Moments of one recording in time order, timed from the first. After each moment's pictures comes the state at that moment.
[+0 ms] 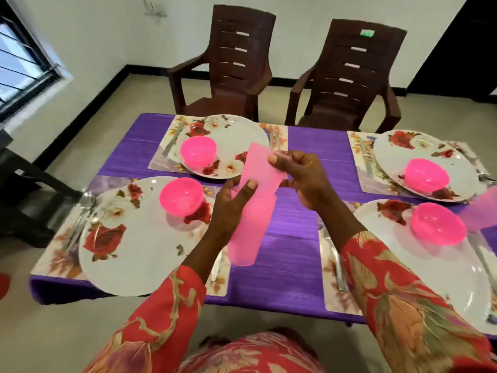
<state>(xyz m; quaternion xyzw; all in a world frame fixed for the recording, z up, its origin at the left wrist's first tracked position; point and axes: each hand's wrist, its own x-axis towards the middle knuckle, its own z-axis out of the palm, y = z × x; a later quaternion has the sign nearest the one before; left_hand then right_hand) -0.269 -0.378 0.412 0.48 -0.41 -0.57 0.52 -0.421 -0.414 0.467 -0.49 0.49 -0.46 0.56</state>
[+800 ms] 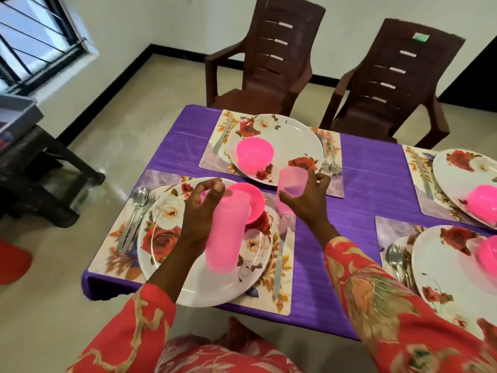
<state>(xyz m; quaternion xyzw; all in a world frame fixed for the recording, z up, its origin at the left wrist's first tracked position) -0.076 -0.386 0.410 0.52 -0.36 -0.53 0.56 -0.292 -0.467 0.364 -0.62 0.69 -0.31 0.22</state>
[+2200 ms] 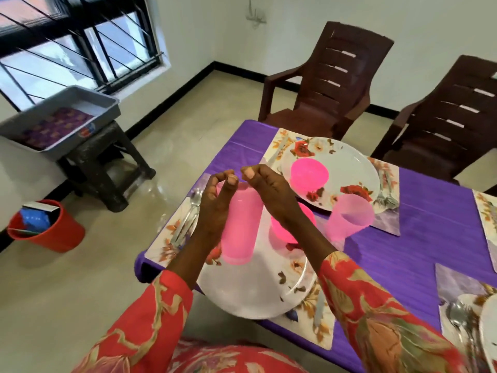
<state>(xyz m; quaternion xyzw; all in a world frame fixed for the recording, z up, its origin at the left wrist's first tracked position) -0.007 -0.386 0.425 0.56 -0.32 -0.45 0.62 -0.121 -0.443 0.446 -0.68 0.40 -0.34 0.51</state>
